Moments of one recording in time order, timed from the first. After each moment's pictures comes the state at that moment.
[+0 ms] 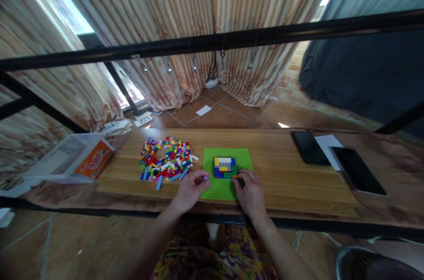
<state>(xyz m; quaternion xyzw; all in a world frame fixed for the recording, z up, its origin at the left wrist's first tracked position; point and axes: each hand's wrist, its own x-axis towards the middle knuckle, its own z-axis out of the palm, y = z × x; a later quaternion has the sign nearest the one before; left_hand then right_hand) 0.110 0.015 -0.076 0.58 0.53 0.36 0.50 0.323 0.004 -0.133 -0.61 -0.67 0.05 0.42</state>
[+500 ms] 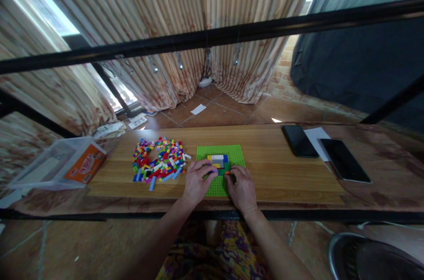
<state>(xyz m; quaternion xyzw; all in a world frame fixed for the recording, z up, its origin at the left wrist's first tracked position) 0.144 0.029 -0.082 0.78 0.50 0.33 0.18 0.322 0.004 -0.131 -0.60 -0.68 0.05 0.42</state>
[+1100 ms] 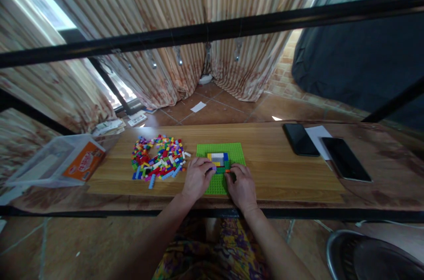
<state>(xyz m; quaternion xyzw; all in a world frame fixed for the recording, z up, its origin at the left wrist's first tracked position) 0.145 0.034 -0.077 0.81 0.50 0.26 0.14 0.321 0.002 -0.128 -0.61 -0.67 0.05 0.42</state>
